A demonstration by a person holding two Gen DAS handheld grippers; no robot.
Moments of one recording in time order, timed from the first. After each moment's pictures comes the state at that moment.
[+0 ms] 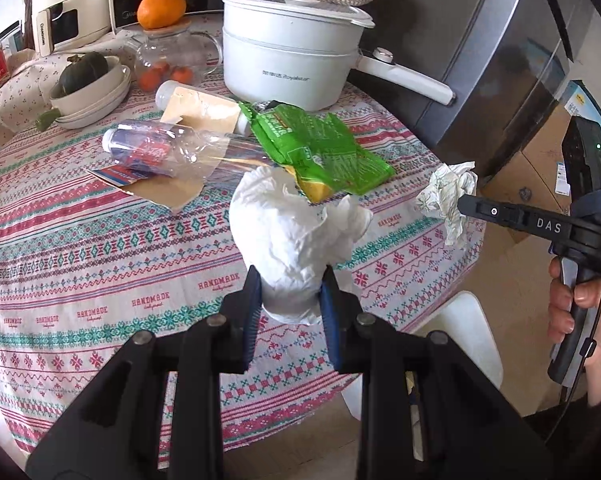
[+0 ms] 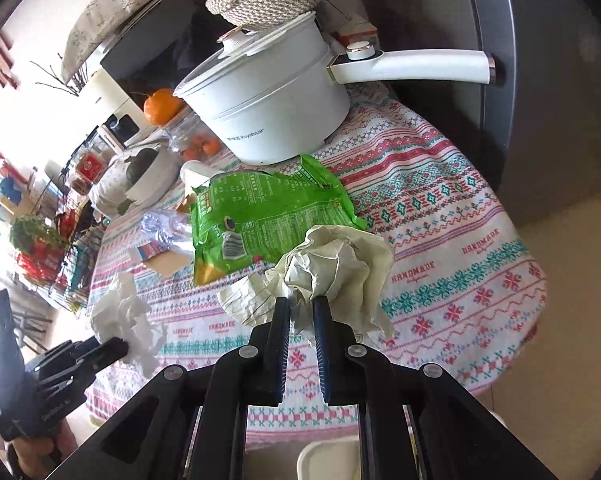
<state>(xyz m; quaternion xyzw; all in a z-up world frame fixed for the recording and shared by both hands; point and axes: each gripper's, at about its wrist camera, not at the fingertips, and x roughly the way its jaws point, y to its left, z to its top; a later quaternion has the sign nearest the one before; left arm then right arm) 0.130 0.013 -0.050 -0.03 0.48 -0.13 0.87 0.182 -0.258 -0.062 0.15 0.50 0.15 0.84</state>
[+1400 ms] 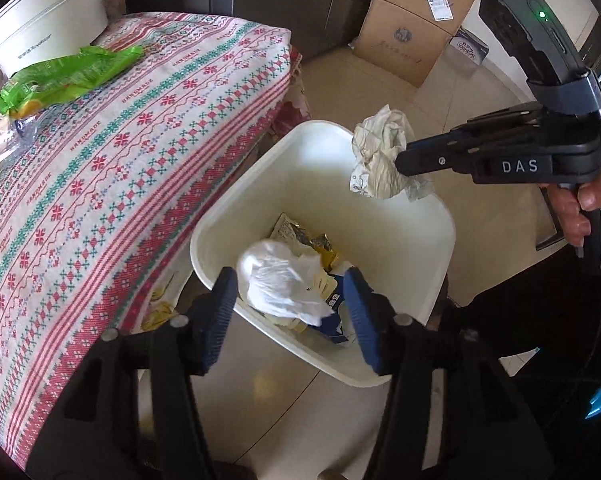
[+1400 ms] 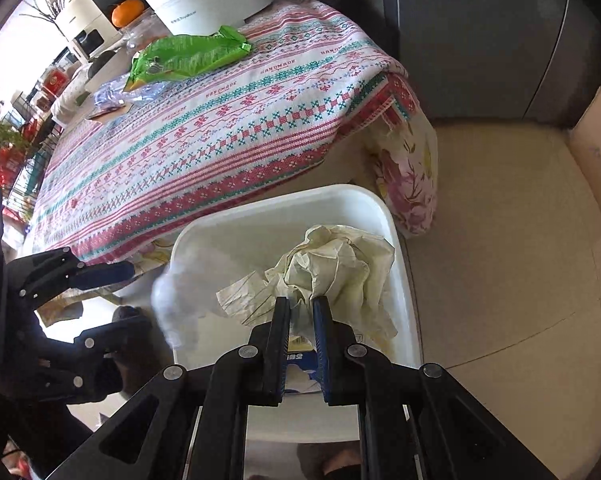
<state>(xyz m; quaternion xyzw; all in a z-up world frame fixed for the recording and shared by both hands) 0.018 -0.144 -0.121 0.13 0.52 -0.35 0.77 0.021 -0.346 -0.121 0.07 0.61 0.10 0.79</state>
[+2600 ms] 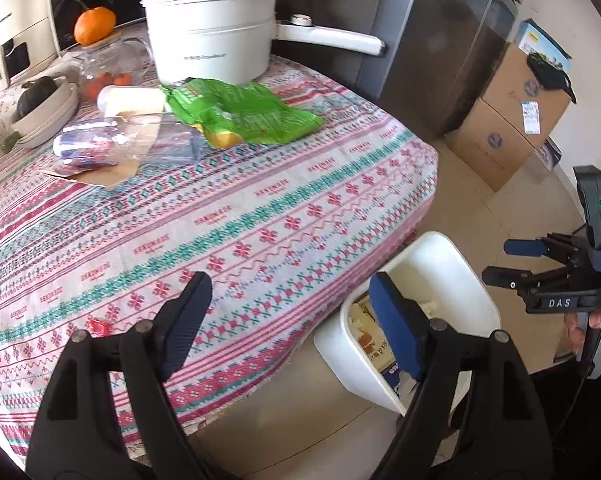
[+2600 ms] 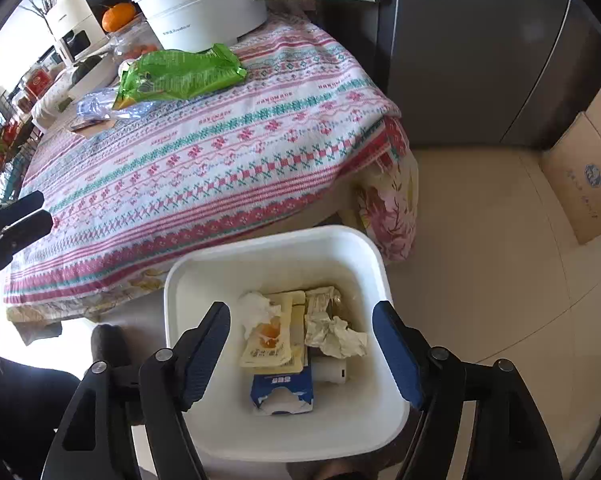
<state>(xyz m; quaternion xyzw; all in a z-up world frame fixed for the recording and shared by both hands) 0.083 -0.033 -0.065 0.02 0.47 -0.19 0.86 0.045 -0.318 -0.096 0.02 0.59 0.05 0.81</state>
